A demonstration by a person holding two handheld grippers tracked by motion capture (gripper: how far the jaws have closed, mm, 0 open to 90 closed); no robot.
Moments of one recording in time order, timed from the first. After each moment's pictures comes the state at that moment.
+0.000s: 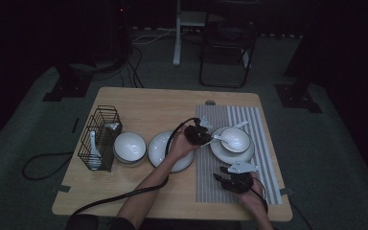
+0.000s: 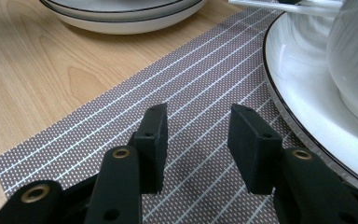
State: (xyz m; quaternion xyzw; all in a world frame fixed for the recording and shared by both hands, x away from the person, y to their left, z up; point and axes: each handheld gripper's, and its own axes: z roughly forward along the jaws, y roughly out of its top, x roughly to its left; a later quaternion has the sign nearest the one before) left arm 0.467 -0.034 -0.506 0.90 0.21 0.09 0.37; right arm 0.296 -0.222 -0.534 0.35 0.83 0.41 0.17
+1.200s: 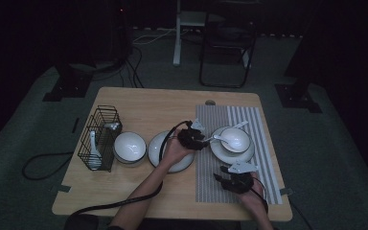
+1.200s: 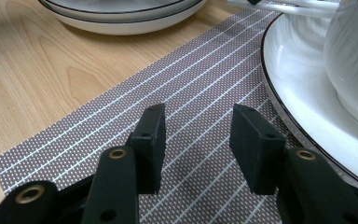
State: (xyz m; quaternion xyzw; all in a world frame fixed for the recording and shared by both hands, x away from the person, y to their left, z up) left arm 0.447 -0.011 -0.506 0.89 0.24 0.07 0.39; right arm 0.296 -0.223 -0.534 0.34 0.83 0.41 0.17
